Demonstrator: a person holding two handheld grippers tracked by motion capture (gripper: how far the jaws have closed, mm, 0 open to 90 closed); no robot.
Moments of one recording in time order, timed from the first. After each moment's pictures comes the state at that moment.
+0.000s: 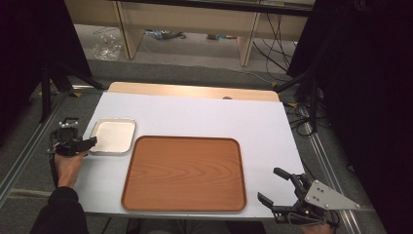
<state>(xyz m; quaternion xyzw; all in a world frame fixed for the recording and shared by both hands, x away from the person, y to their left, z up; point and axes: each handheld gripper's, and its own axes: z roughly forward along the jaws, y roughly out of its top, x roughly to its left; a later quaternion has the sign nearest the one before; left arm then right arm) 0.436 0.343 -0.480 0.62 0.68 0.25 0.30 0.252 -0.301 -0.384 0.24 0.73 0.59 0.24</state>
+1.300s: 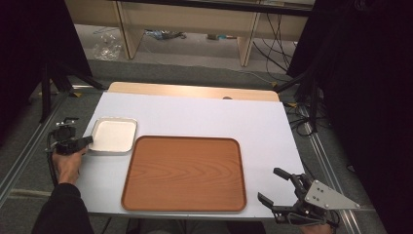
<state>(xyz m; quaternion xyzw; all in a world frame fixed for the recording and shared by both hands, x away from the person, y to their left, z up) 0.442 0.355 -0.484 0.60 0.70 0.19 0.35 0.252 -0.301 -0.384 0.24 0.74 0.59 0.23</state>
